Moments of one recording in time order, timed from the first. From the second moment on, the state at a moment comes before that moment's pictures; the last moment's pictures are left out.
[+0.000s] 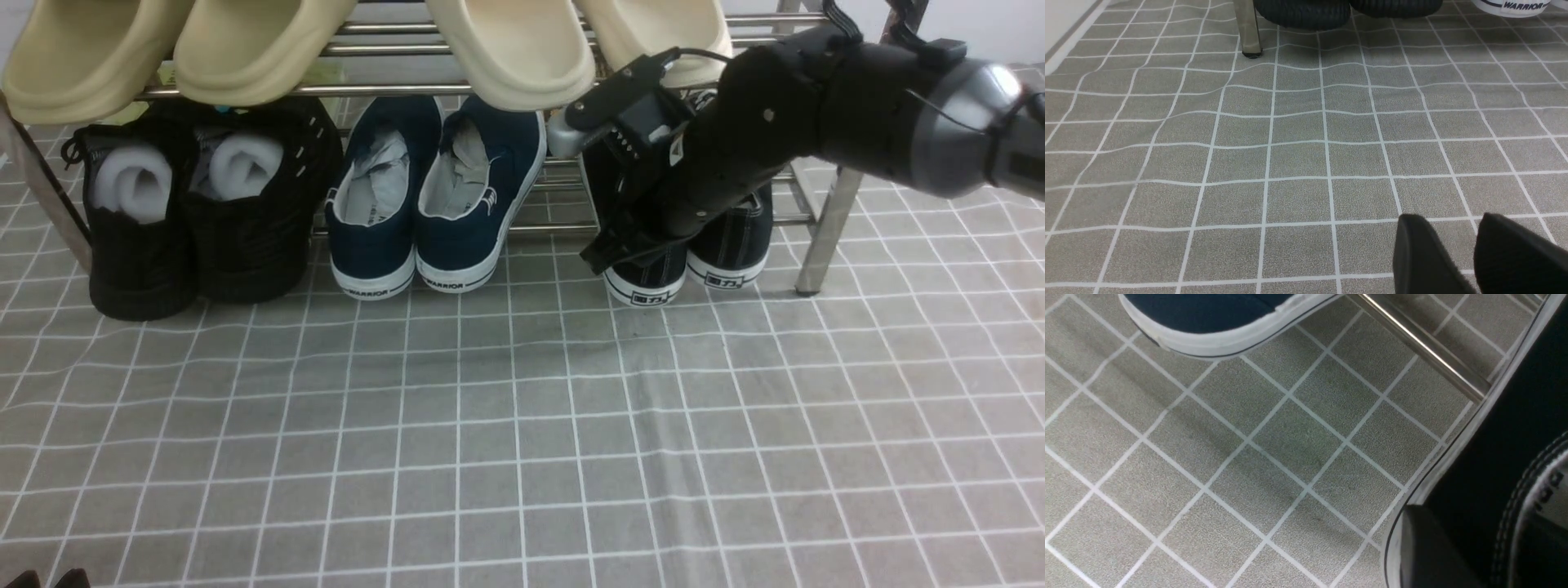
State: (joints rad) right arm 0.51 1.97 -1.63 0.08 0.67 -0.22; left arm -0.03 -0.01 0.02 0.07 0.38 -0.04
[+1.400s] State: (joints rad) right arm 0.71 1.59 -1.49 0.22 1.24 -0.12; left arm -0.03 -0.01 0.02 0.07 0.38 -0.04
